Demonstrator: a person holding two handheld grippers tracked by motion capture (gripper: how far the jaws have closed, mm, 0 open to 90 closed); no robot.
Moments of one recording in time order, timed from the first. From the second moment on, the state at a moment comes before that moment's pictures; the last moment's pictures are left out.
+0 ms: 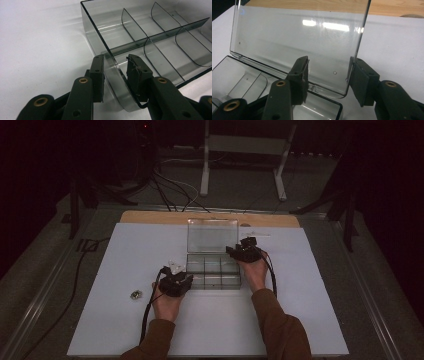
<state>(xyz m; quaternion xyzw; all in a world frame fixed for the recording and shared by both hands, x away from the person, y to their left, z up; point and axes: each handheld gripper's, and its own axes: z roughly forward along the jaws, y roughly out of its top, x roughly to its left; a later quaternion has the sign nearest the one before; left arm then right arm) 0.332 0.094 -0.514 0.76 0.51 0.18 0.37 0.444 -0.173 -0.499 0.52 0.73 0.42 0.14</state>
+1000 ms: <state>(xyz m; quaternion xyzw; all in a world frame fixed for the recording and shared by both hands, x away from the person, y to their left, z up) 0.332 0.093 -0.514 0.76 0.51 0.18 0.37 0.448 -0.176 -0.501 0.55 0.72 0.42 0.11</state>
